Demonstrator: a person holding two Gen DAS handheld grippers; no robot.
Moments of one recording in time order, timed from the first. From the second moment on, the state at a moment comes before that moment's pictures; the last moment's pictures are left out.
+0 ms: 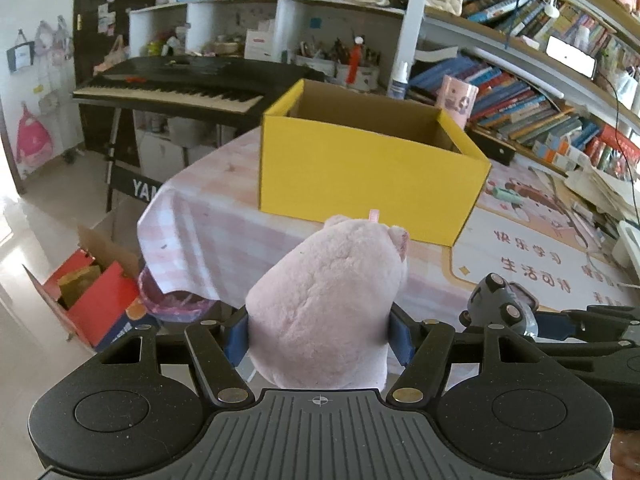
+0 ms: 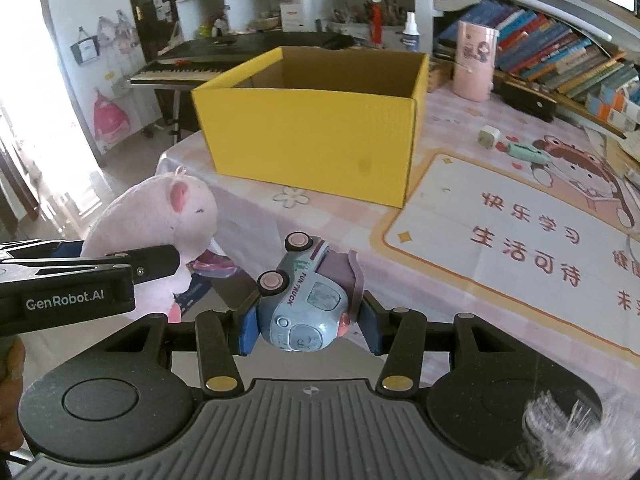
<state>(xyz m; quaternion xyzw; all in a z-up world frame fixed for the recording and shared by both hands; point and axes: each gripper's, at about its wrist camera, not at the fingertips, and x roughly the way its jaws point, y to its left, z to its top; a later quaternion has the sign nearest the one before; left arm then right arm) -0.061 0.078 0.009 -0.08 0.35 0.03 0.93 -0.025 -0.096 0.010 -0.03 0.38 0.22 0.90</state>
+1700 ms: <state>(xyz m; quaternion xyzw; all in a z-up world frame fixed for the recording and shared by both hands) 0.137 0.050 0.061 -0.03 0.23 0.13 0.96 0.220 -0.077 0.071 -0.12 0.25 0.31 0.91</state>
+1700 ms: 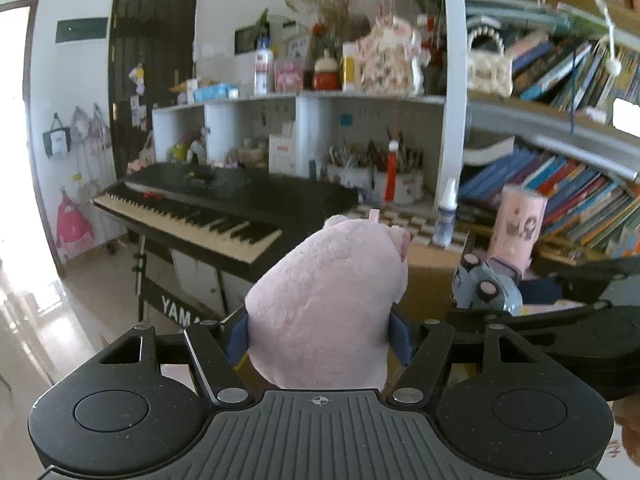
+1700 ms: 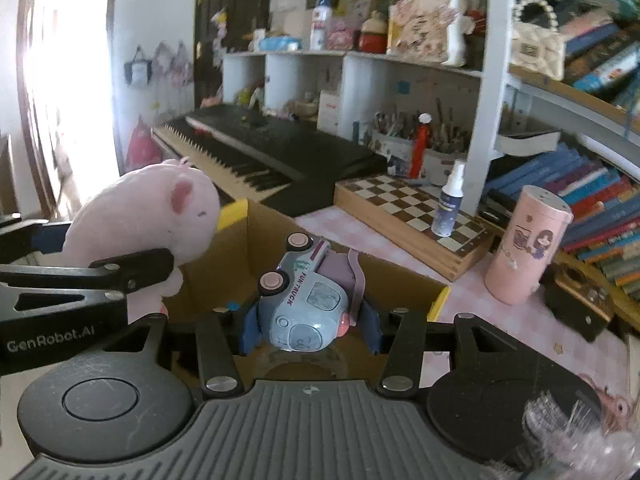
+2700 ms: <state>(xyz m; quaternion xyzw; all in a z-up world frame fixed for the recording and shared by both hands) 0.165 0.046 0.023 0.01 0.32 0.13 0.94 0.273 -0.033 0.026 -0.26 0.33 0.35 0.84</state>
